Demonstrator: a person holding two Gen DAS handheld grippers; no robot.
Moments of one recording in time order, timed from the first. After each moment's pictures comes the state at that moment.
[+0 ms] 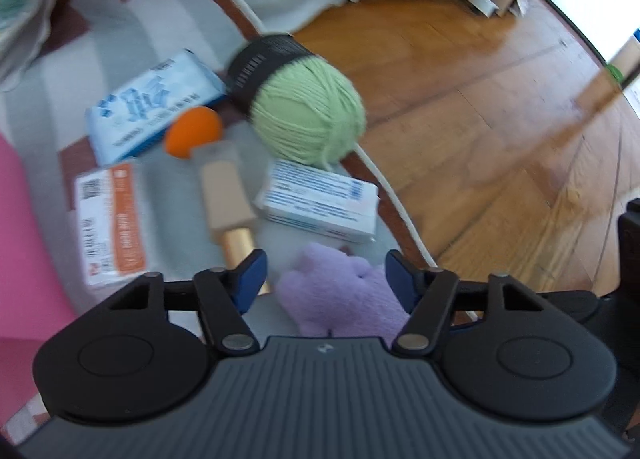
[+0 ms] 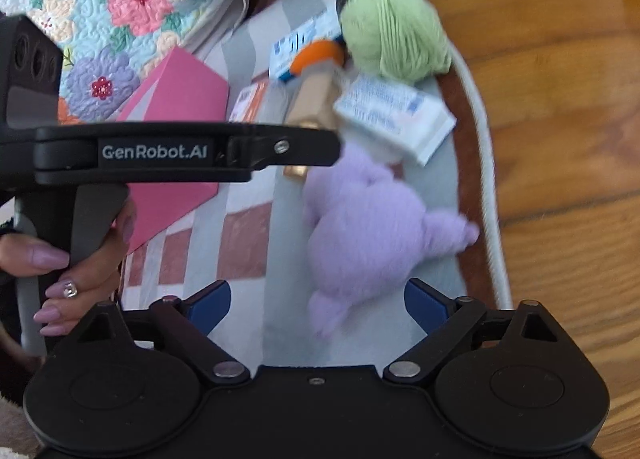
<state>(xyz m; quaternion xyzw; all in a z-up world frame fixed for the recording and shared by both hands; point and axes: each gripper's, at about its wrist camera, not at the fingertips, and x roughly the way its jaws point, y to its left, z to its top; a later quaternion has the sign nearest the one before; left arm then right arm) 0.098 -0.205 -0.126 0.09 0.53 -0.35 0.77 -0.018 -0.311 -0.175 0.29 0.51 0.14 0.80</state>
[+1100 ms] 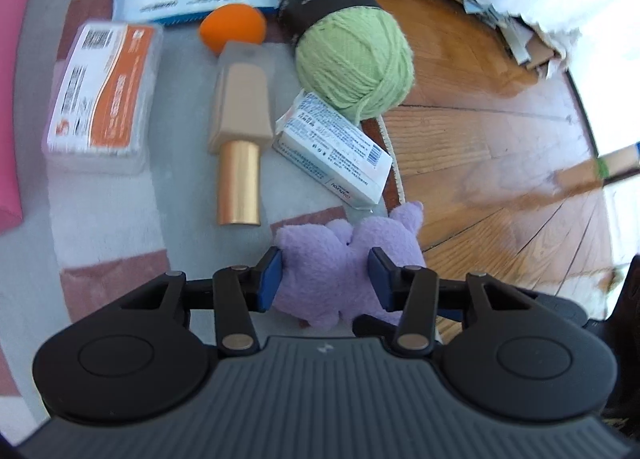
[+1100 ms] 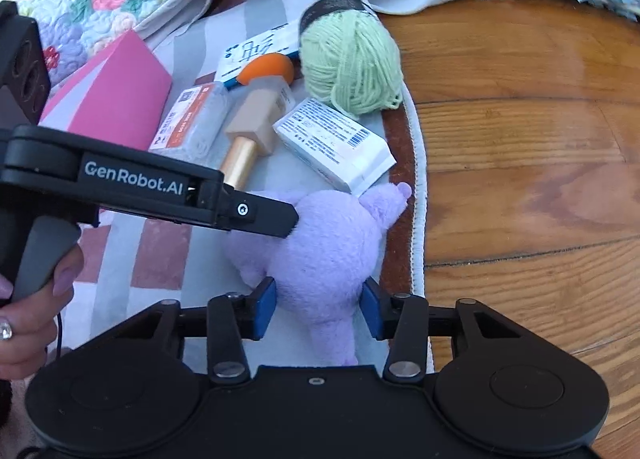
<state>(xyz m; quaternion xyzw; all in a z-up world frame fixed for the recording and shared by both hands) 0.100 -0.168 -0.171 -0.10 0.61 -0.30 0.73 -0.008 -0.302 -0.165 0.15 0.52 0.04 0.84</state>
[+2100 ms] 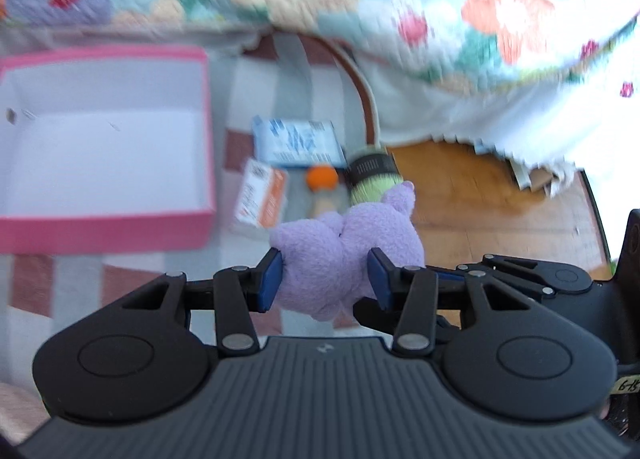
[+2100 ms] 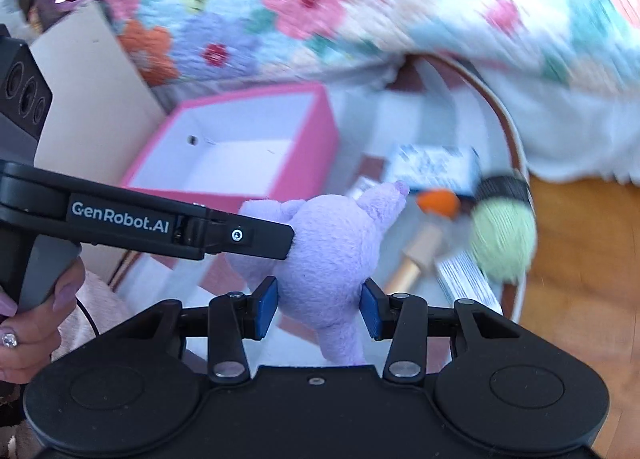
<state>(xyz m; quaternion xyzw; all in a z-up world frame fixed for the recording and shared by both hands) 0.053 -0.047 0.009 -0.15 0.49 -0.18 0.84 0.021 -0.219 -0.017 0.04 0.46 0.21 0.86</state>
